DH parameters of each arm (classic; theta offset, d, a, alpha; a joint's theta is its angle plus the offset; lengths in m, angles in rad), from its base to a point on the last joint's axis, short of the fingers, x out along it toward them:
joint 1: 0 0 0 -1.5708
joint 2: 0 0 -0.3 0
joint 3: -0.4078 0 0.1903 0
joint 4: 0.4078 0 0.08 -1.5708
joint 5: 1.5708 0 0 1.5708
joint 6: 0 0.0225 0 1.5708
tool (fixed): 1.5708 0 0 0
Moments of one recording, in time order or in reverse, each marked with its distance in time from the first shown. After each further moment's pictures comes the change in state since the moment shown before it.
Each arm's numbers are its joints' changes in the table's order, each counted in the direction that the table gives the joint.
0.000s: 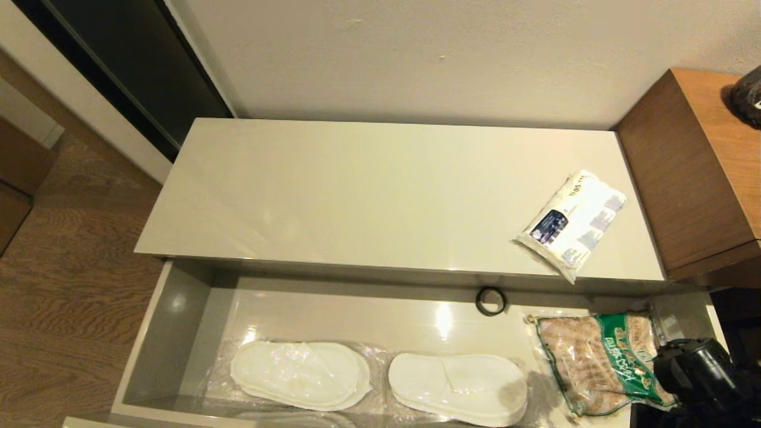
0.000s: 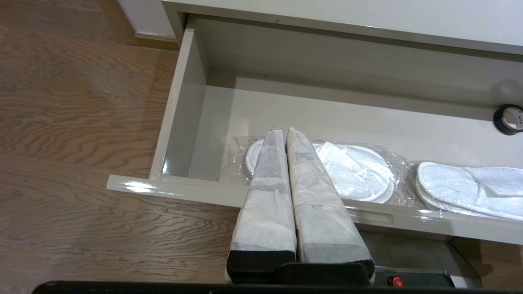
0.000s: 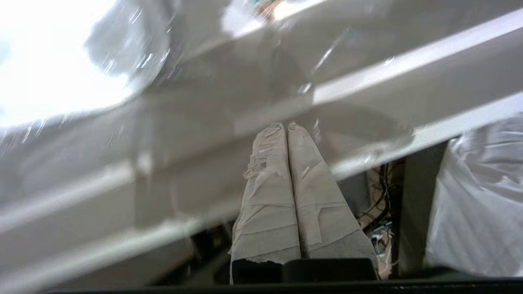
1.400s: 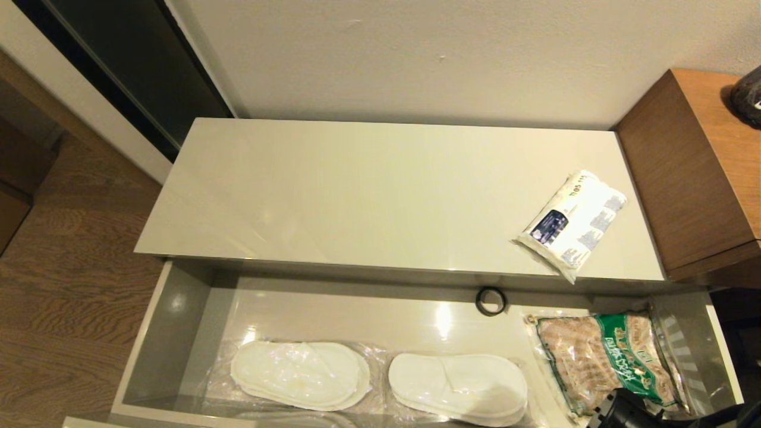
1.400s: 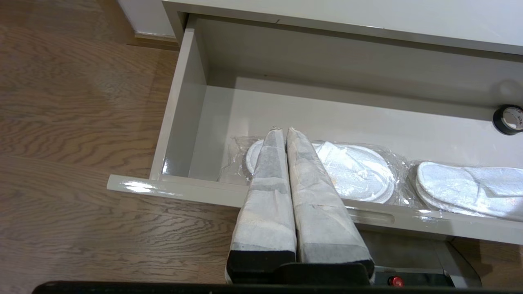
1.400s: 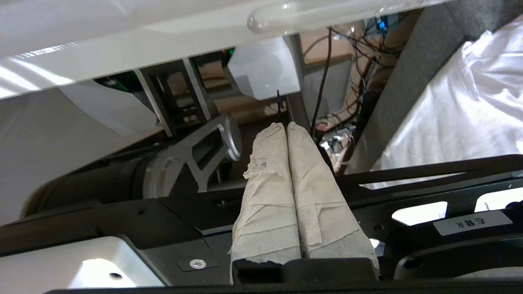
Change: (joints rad) left arm 0.000 0.000 0.000 0.000 0.000 0.001; right arm 0.376 0.164 -0.086 0.283 -0.200 0.243
